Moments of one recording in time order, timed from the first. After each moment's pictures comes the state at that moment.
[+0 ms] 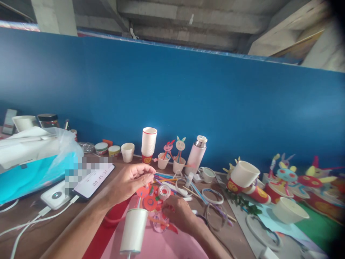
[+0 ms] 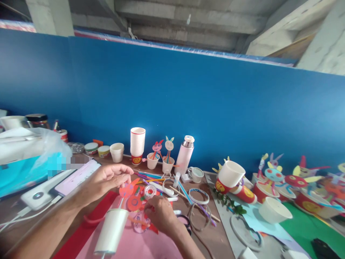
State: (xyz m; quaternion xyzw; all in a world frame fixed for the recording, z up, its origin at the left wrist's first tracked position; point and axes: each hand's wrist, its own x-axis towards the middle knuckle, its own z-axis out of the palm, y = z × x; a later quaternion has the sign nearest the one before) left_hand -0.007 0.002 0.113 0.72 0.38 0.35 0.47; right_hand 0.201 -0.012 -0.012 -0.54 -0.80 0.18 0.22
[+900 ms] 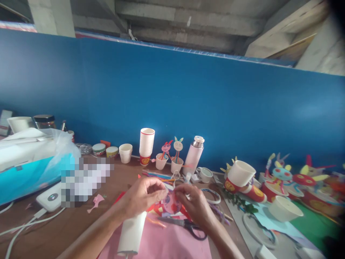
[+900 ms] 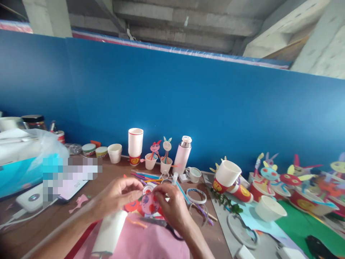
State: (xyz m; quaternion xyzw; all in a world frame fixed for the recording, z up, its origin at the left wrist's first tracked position) left_hand 0.028 -0.011 0.098 0.72 0.39 0.29 0.49; right_hand 0.225 -0.035 0.057 -0.52 -0.73 0.18 0.41
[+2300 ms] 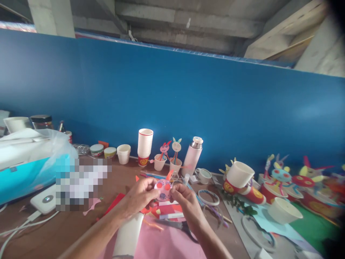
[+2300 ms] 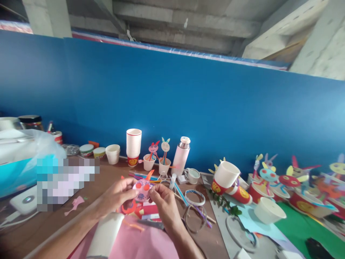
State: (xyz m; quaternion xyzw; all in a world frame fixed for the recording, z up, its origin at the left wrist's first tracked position) left_hand 0.041 0.002 0.072 0.62 0.41 0.33 0.58; right_hand 0.209 -0.025 0.041 -0.45 -0.54 0.47 0.54
